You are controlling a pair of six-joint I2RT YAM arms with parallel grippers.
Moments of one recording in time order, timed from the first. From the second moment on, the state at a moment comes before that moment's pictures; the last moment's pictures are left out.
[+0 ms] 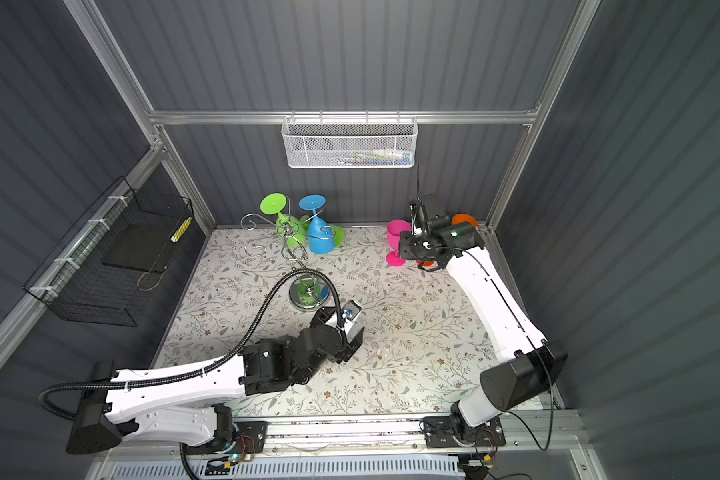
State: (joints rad) left arm -1.32 1.26 1.02 -0.31 -0.65 -0.08; right arm 0.37 1.53 1.74 -1.04 0.08 0.35
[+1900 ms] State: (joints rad) left arm -1.29 0.85 1.06 -1.03 -0.98 -0.62; right arm 0.49 1.53 1.30 -0.36 -0.15 0.62
